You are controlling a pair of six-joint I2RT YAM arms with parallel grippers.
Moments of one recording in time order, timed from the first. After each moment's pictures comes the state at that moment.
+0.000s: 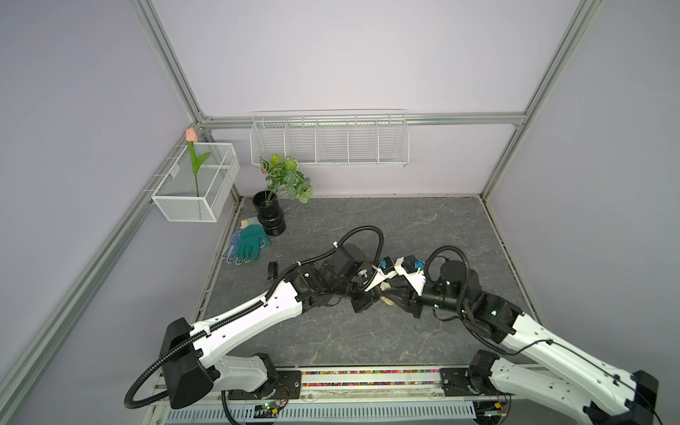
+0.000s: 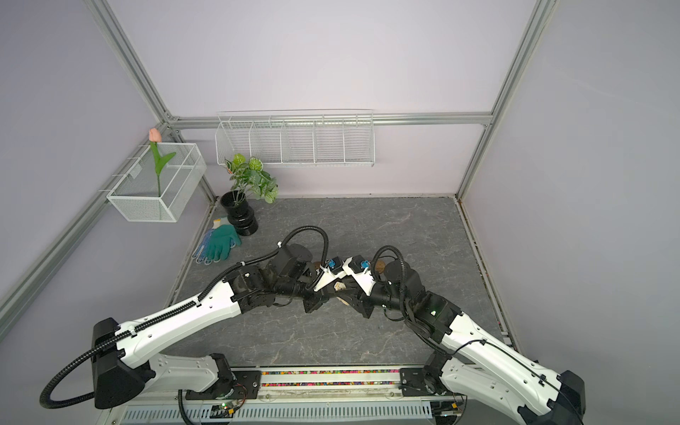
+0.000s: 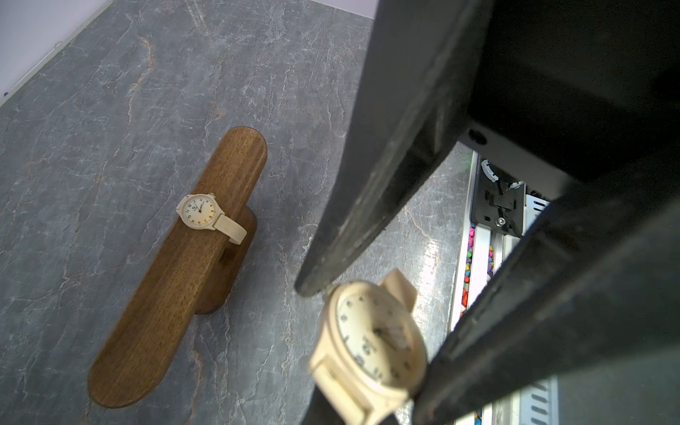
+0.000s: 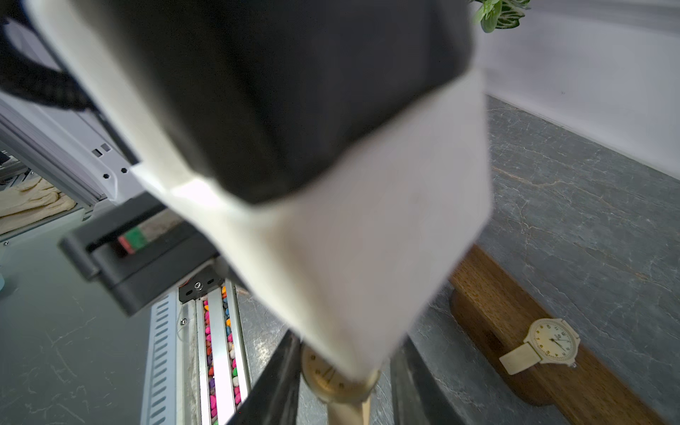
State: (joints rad) left arm -1.01 1.29 1.13 -0.58 0.29 0.18; right arm 0.84 0.86 0.74 -0.28 -0.33 0.03
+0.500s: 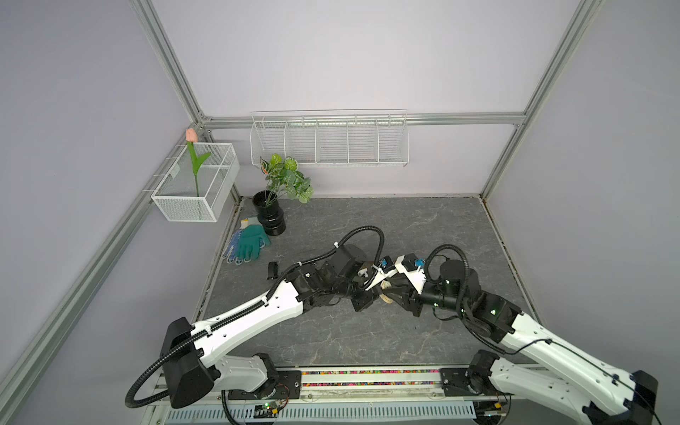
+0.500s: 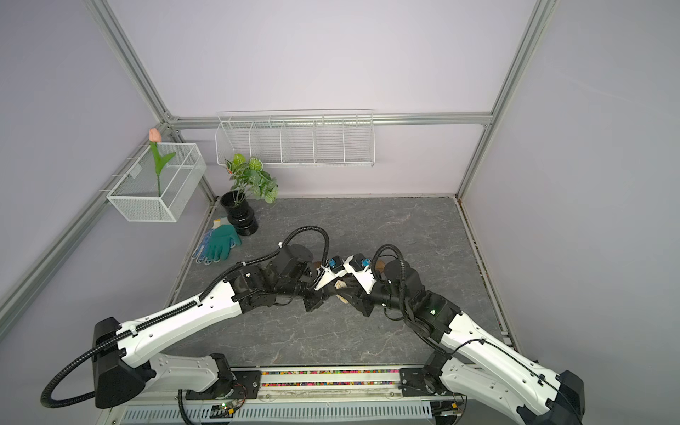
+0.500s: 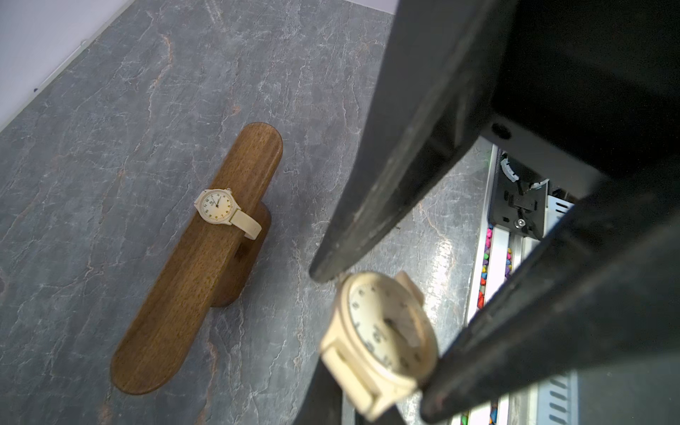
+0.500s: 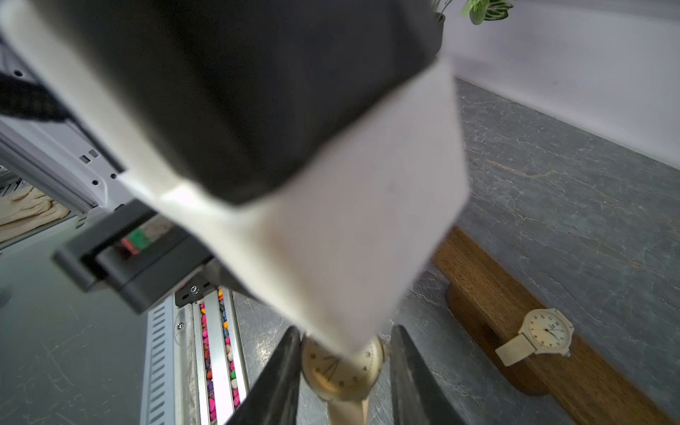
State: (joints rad) left arm -1.02 1.30 1.13 -0.57 0.21 0.18; right arm 0.81 0.87 0.74 -0.28 -0.31 0.06
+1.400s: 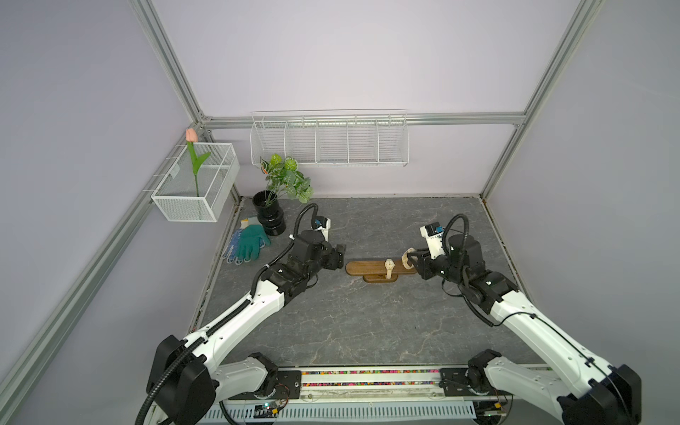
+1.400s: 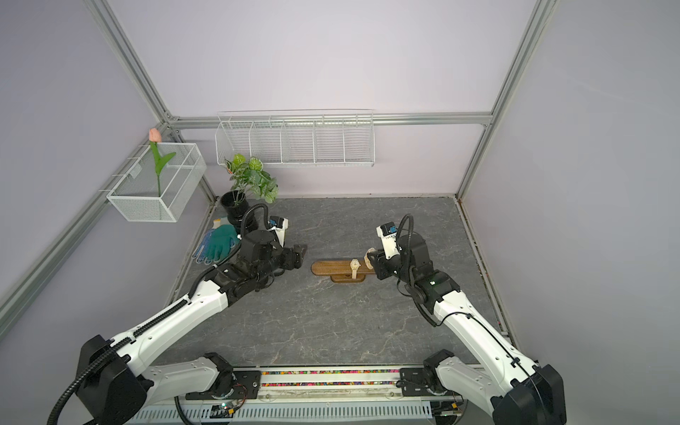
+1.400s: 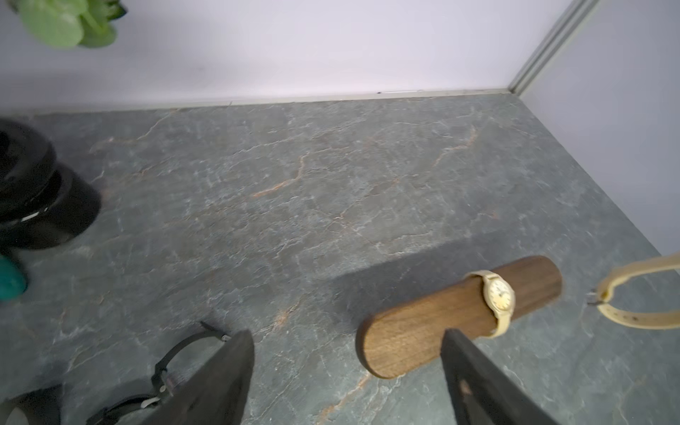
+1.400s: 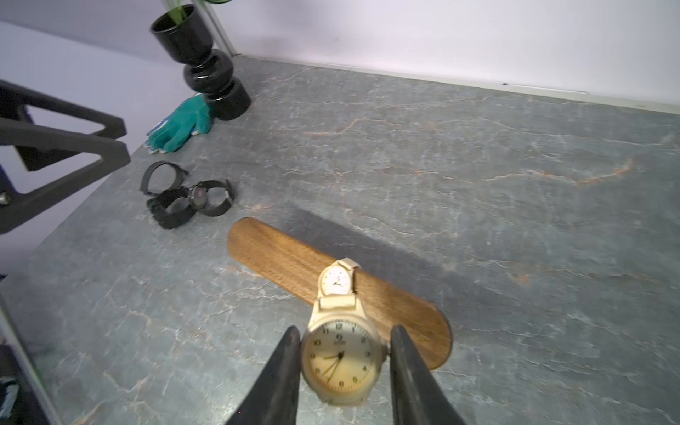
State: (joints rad) left arm -0.62 1.23 0.91 -0.22 -0.12 -0.32; right arm 0.44 1.05 0.83 -0.32 -0.14 0.15
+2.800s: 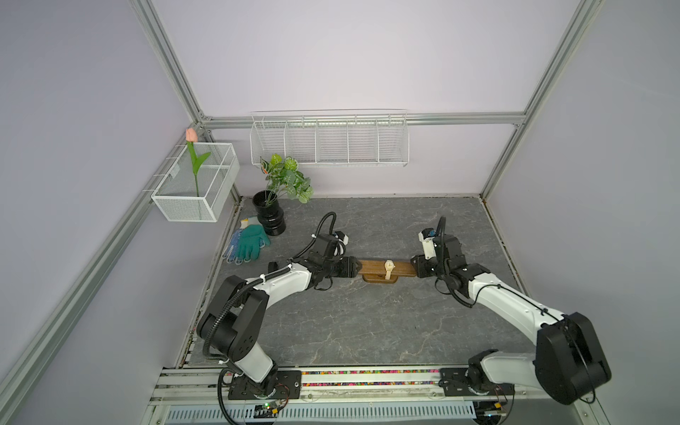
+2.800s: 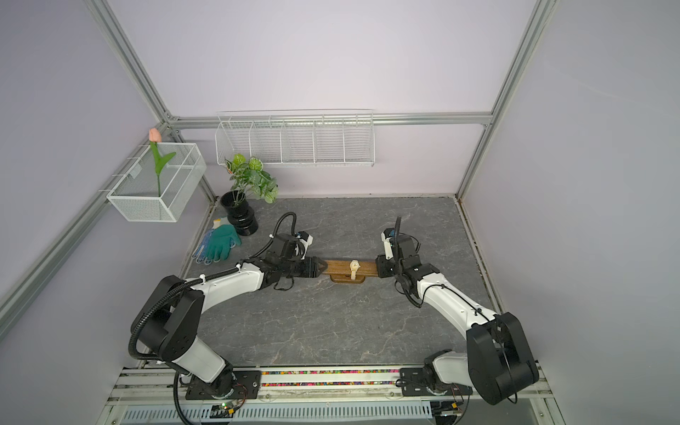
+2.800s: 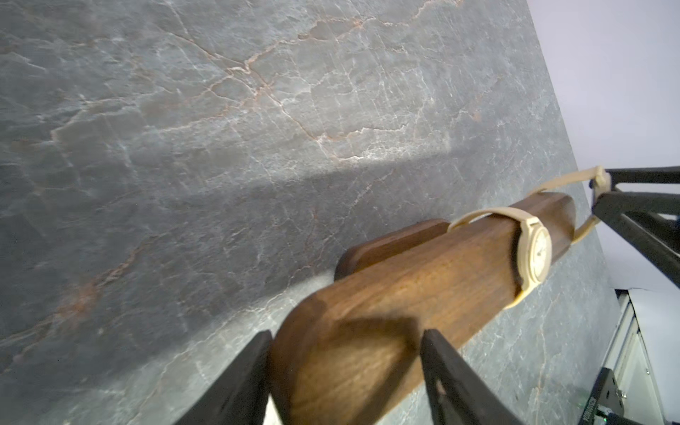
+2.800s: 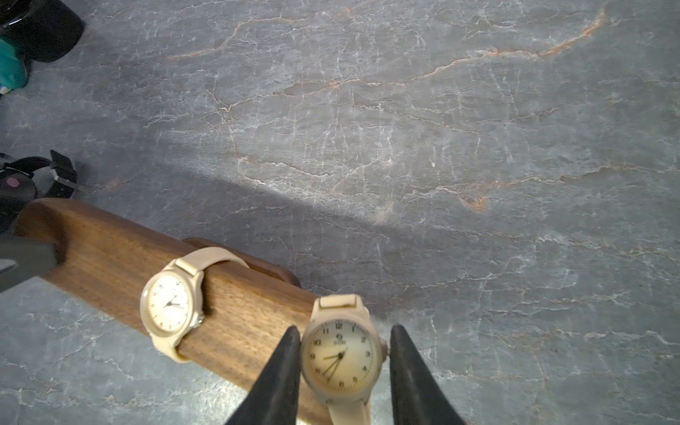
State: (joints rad) left arm -0.60 1.62 0.90 -0.05 0.32 -0.44; right arm 0.39 1.32 0.77 -0.23 -0.04 0.21
